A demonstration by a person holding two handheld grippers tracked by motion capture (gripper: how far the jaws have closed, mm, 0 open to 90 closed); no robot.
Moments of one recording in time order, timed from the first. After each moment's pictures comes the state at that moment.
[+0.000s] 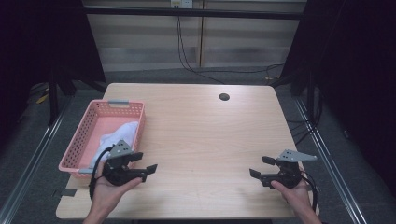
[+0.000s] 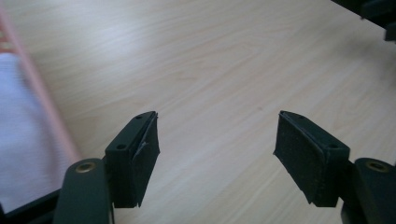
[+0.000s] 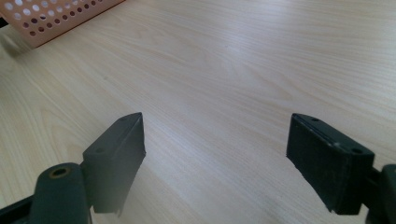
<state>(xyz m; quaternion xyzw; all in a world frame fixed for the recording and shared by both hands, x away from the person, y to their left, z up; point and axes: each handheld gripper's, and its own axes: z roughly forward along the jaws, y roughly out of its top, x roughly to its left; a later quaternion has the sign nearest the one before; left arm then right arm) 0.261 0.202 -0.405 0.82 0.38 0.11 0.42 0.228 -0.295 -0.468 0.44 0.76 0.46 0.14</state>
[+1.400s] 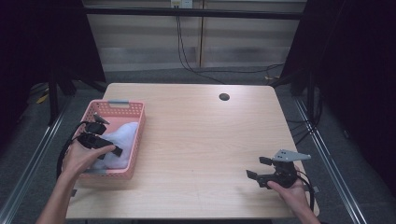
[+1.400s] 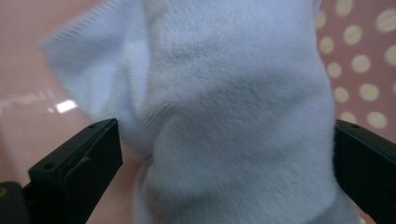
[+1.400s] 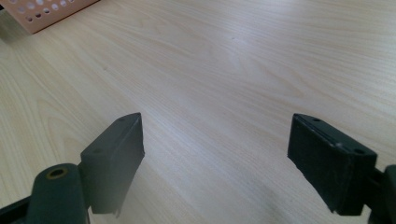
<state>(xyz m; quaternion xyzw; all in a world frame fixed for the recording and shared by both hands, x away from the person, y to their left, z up) 0.388 0.288 -0.442 0.83 0.54 -0.02 0.16 0.233 -0.287 -0.472 0.43 0.78 0.44 0.14</state>
